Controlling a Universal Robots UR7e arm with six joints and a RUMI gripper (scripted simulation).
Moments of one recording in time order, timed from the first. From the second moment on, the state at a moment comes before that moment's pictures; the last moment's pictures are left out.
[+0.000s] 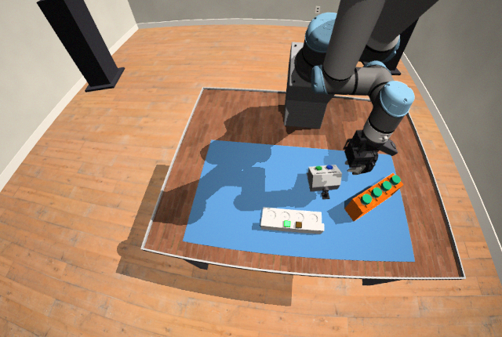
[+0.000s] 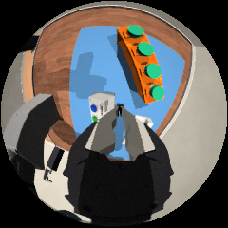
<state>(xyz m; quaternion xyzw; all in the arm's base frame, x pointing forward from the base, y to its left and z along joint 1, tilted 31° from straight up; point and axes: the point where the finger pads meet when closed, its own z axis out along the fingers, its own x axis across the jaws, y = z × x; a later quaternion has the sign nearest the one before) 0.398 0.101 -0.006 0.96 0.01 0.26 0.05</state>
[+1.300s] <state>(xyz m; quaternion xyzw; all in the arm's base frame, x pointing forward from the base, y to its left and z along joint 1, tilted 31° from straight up) 0.398 0.101 -0.006 0.96 0.01 0.26 0.05</state>
